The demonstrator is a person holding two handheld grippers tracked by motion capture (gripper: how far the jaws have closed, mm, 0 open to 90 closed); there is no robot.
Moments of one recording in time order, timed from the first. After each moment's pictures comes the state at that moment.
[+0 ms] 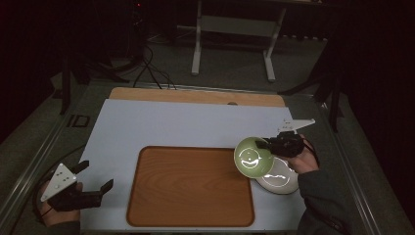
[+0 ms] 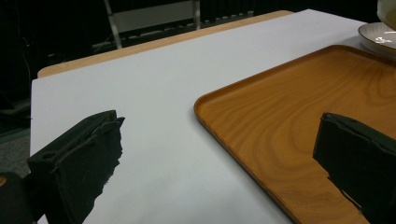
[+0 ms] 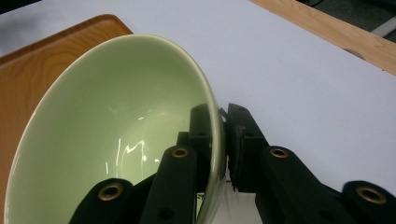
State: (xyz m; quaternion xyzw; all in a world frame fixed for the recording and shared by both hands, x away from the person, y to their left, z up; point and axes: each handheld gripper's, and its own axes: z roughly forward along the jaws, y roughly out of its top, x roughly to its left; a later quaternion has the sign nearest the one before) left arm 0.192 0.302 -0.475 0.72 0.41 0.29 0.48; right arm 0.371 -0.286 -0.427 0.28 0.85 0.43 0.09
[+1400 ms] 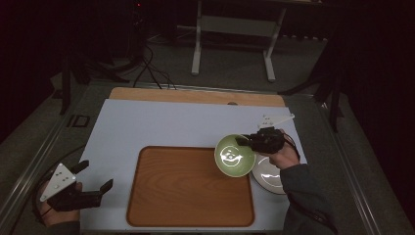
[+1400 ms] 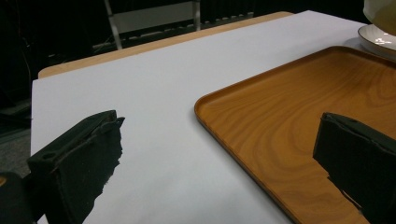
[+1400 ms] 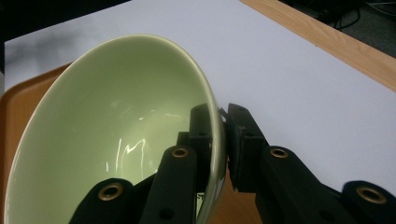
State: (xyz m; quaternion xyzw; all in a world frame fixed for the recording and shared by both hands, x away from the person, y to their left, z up) left arm 0.192 0.302 -0.475 0.72 0.41 0.29 0.48; right arm 0.377 -0.229 -0.419 0.23 0.86 0.45 0.07
